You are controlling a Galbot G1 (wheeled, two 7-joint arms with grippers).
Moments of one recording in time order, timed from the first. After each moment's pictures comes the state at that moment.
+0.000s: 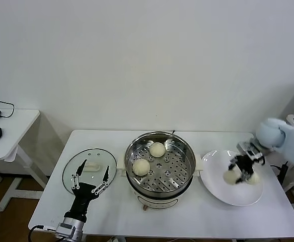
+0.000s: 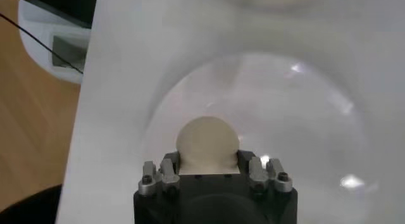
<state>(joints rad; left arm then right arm) 1.60 -1.26 -0.45 -2.04 0.02 -0.22 -0.07 0.54 0.58 -1.33 1.37 0.18 0.06 -1.20</state>
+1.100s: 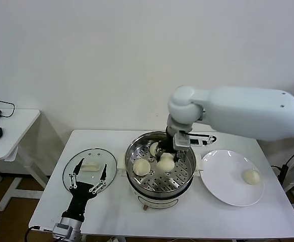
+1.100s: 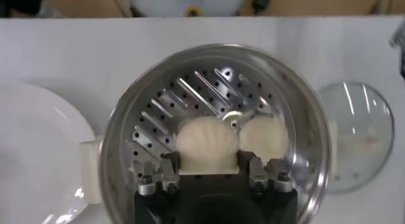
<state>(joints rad) 1.61 -1.26 -0.46 -2.06 -0.01 -0.23 -0.08 0.70 1.03 -1.41 1.64 -0.06 0.54 -1.13</state>
